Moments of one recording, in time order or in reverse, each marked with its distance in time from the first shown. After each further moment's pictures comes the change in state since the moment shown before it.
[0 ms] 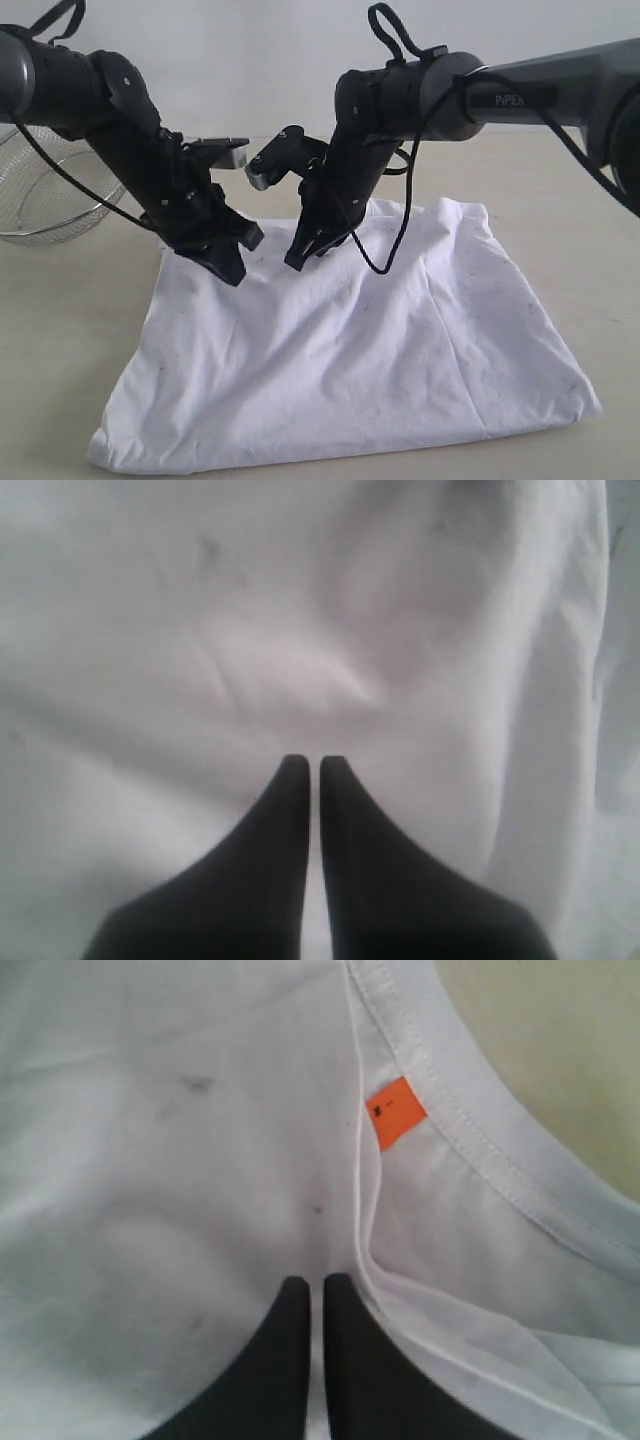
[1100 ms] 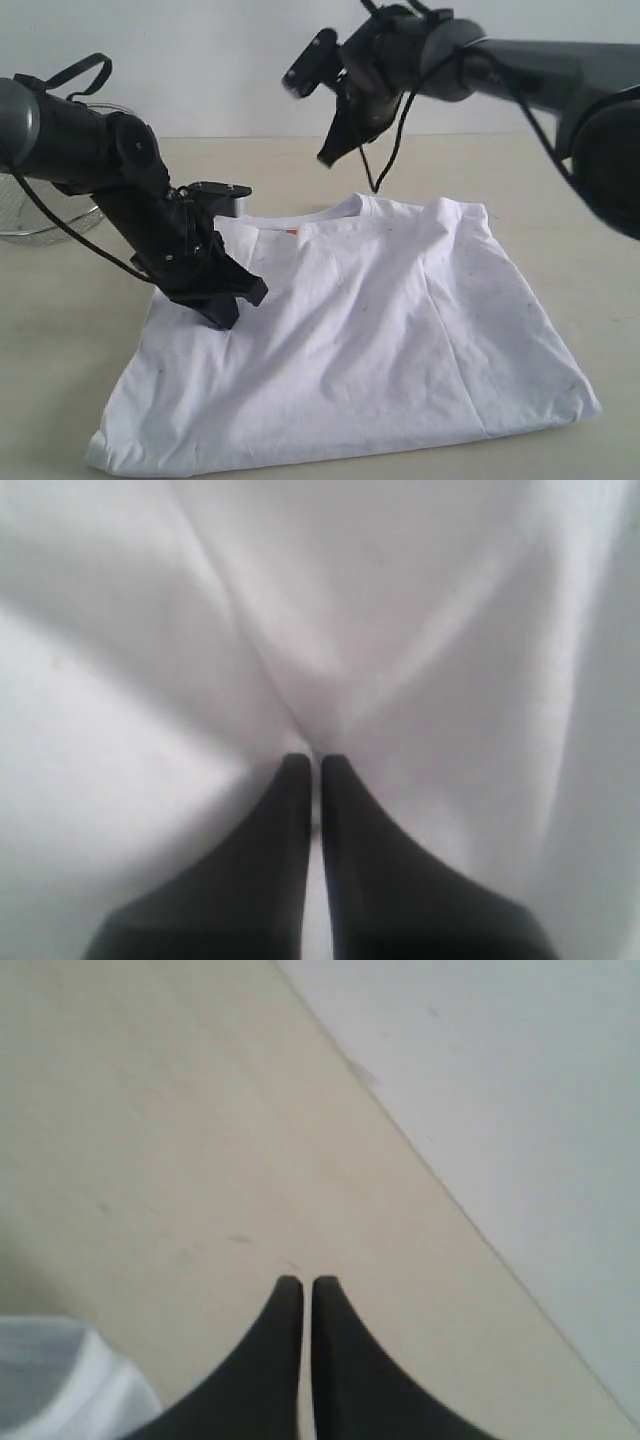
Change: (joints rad) left arm -0.064 -0.062 0.212 0.073 -0.217 -0.110; right arm -0.071 0.093 -0.332 -0.653 -0.035 0.526
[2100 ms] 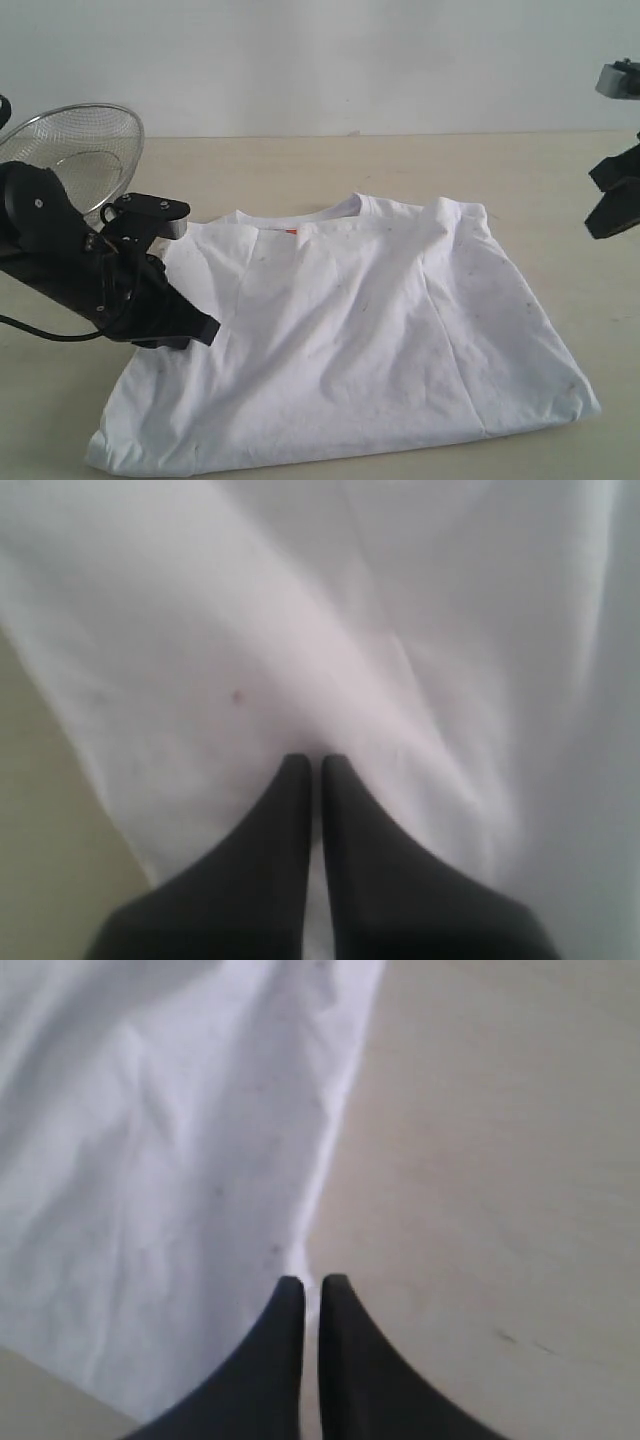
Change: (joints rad) left arm 0.000 -0.272 0.401 -0.035 -0.328 0.004; right arm -0.683 -0.602 0.839 1.029 0.324 -0.717
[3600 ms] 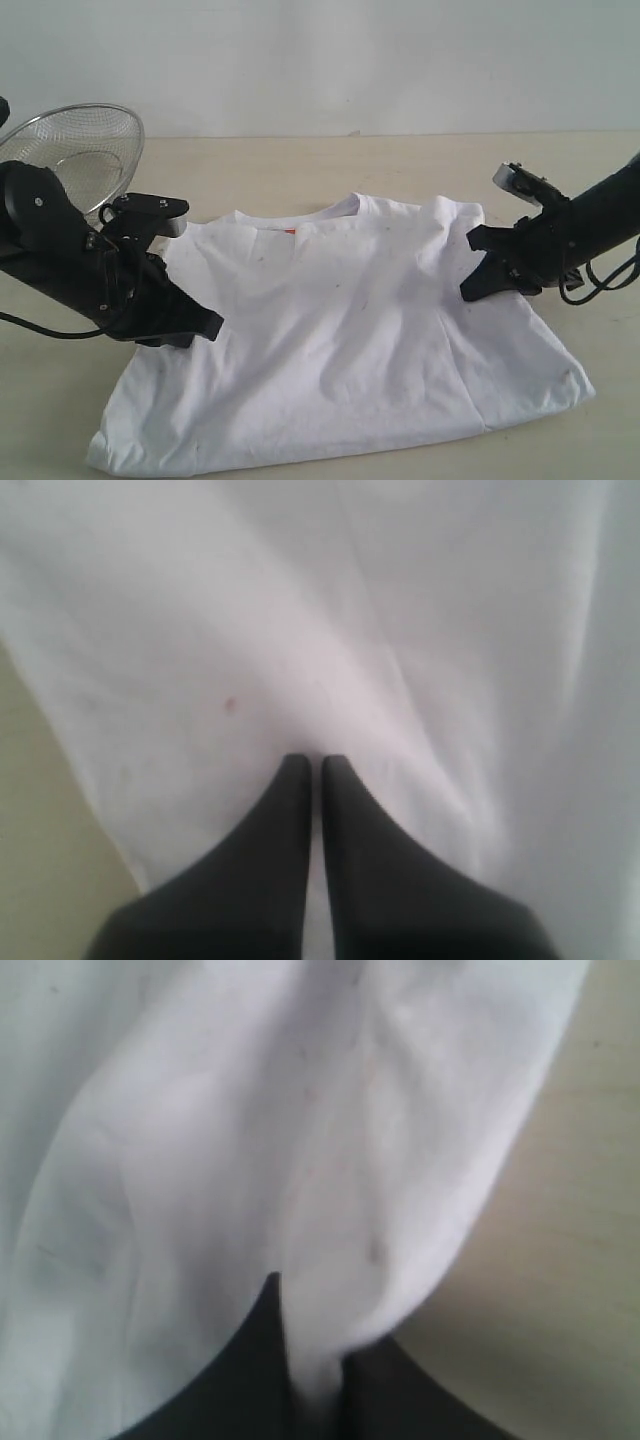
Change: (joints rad) left arm 0.000 0.000 0.002 -0.036 -0.006 0.000; right arm 0.146 0.376 0.075 0.388 -0.211 -0.082
